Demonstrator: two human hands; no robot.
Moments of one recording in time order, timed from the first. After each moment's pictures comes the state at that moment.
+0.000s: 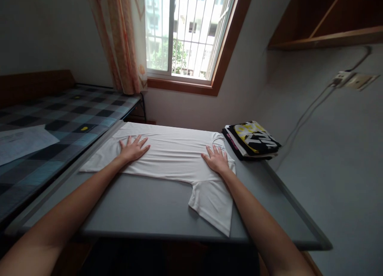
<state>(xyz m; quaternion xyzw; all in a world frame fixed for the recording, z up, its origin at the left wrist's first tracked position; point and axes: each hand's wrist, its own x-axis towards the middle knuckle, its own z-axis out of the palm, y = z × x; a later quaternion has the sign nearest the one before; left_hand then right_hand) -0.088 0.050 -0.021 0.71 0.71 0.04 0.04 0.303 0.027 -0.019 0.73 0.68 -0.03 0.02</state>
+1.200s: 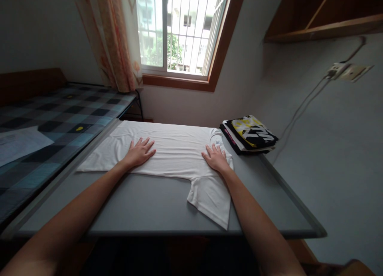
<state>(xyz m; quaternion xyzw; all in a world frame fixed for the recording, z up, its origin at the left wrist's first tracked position) -0.061 0.033 -0.022 0.78 0.62 0.04 0.03 0.303 0.011 -0.017 0.73 0.68 -0.07 -0.01</state>
